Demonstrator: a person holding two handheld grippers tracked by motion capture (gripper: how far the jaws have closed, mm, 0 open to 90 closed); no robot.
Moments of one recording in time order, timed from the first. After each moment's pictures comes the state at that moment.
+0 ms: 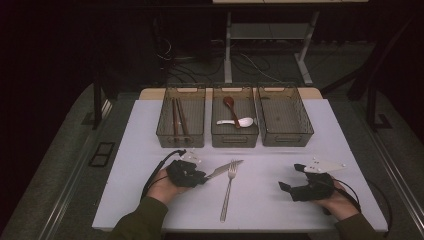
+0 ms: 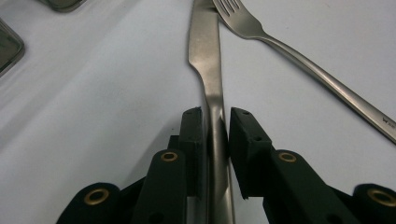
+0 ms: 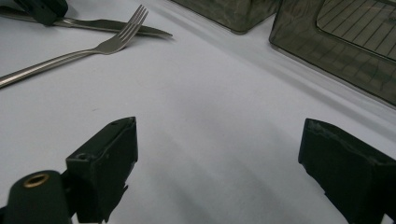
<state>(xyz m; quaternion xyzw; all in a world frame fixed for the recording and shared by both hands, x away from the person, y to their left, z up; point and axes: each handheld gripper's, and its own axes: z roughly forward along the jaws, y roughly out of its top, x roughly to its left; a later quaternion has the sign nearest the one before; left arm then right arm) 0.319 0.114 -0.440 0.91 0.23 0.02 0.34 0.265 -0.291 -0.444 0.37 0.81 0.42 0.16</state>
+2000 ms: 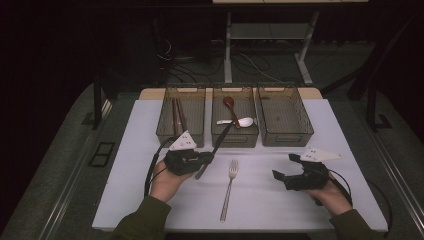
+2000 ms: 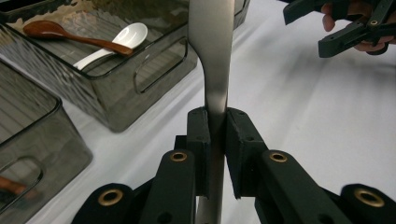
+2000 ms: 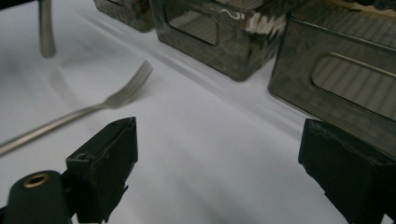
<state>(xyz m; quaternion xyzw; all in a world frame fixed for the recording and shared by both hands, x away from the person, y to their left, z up) 0.316 0.106 -0.384 0.84 0.26 0.09 0.47 0.285 -0.272 -0.419 0.38 0.79 0.46 0.15</state>
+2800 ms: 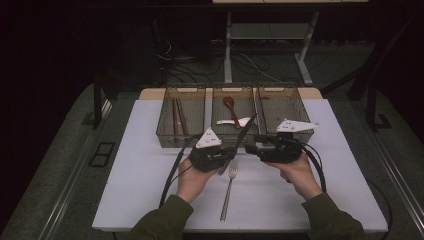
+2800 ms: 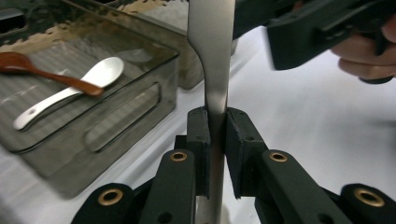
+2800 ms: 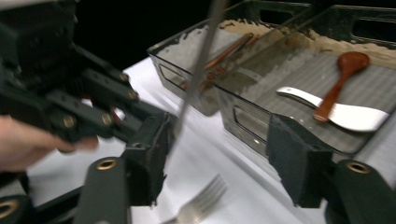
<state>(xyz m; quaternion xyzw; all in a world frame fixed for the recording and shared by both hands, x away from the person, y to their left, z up) 0.318 0.042 -0.387 0.82 0.26 0.10 0.50 0.327 -0.206 -0.367 0.35 0.76 0.54 0.07</state>
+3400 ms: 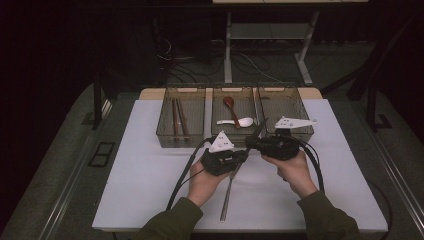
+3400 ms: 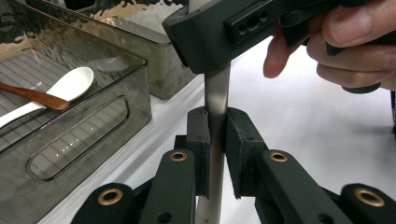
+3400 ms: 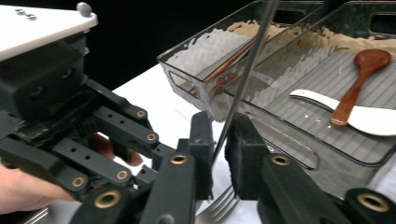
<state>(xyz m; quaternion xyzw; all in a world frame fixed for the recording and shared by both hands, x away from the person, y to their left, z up) 0.313 0.019 -0.392 0.82 0.25 0.09 0.51 0.333 -0.203 -0.366 0.35 0.76 0.55 0.04</state>
